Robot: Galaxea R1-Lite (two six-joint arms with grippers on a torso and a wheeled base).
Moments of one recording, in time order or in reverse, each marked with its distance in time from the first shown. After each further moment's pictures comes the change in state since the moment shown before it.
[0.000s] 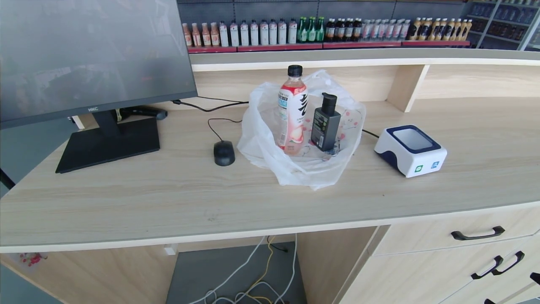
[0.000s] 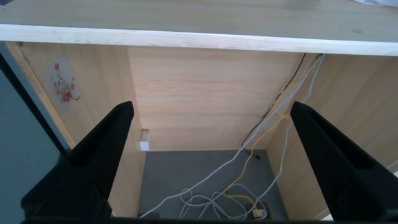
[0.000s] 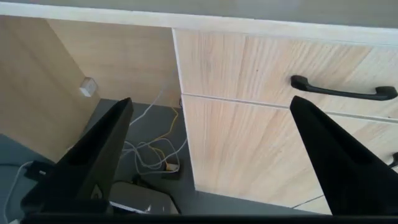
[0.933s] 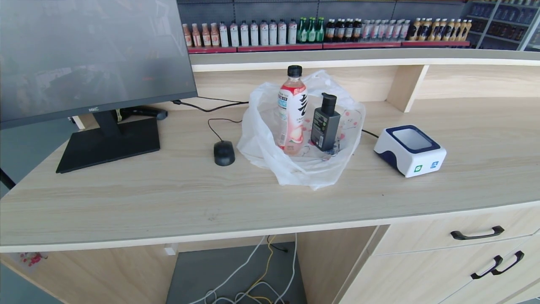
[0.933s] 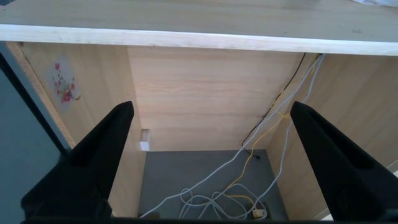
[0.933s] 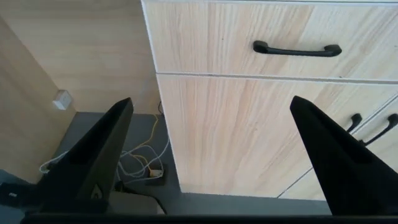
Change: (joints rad) left arm 0.000 0.000 0.000 0.000 0.000 0.000; right arm -0.155 -0.449 0.002 0.381 -0.026 -0.006
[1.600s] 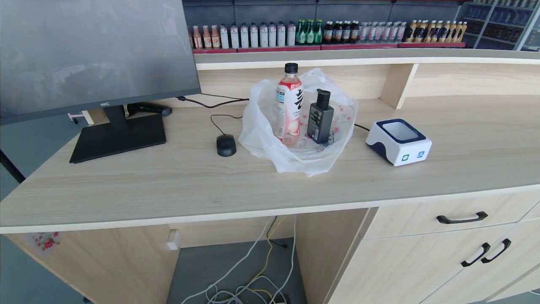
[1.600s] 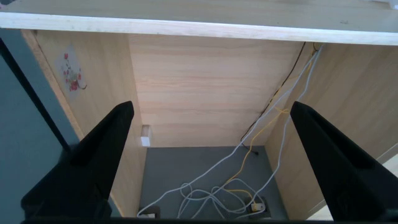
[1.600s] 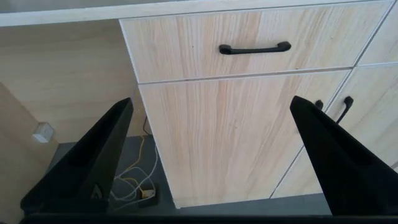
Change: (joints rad) left arm 0.000 0.000 0.000 0.000 0.000 -0.001; right arm -0.101 -0.093 0.000 0.001 0.018 0.037
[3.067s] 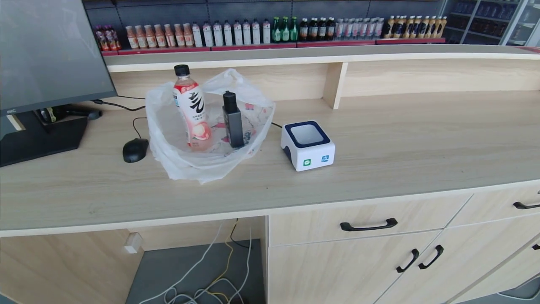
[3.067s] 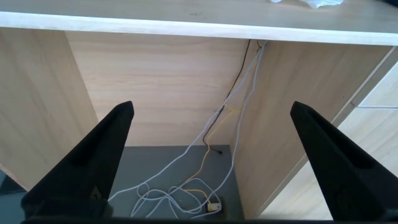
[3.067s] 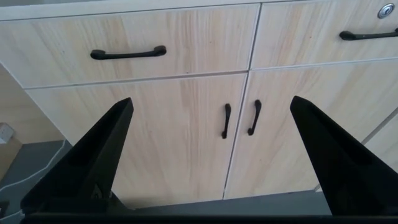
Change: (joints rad) left arm 0.002 0.000 0.000 0.000 0.000 -0.016; right arm 0.000 0.000 0.000 0.001 0.000 -0.010
